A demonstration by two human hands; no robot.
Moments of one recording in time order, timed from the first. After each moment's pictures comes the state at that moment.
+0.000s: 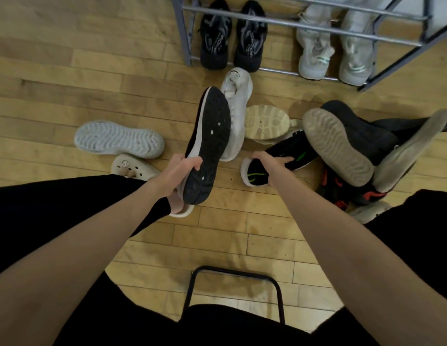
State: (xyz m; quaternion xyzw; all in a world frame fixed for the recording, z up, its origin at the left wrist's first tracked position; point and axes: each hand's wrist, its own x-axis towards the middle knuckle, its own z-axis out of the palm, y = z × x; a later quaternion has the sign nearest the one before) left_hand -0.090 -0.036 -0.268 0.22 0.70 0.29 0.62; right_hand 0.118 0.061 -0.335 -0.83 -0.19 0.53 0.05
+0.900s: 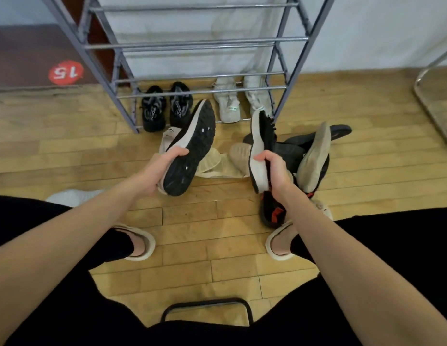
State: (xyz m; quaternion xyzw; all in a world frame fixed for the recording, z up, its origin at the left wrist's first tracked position) left_hand 0.009 0.034 -0.161 0.30 0.66 0.27 0.63; right_hand 0.271 0.039 -0.171 -0.63 -0.24 0.64 0.36
